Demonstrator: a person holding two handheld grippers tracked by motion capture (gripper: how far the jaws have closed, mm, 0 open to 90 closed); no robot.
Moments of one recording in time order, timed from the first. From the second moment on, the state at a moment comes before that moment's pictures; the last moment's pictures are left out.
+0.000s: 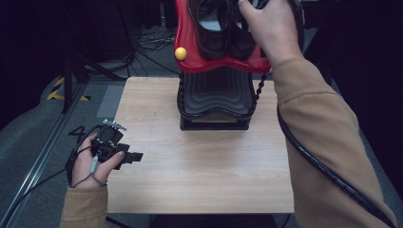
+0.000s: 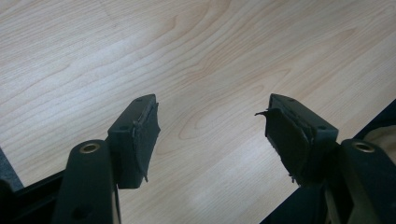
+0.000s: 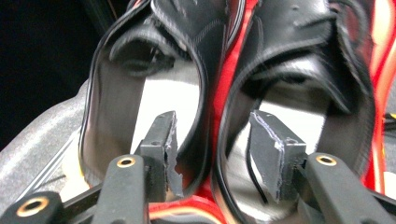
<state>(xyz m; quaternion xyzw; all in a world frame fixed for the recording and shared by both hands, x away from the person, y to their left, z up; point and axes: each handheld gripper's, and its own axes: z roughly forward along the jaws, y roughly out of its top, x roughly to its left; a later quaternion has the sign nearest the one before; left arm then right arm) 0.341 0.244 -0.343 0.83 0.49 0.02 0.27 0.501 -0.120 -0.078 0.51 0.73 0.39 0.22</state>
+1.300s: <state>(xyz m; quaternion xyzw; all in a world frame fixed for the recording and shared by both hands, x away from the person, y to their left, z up) 0.336 0.230 -0.344 0.84 0.46 0.03 0.27 0.385 -0.299 -0.265 0.28 0.87 0.38 0.17</state>
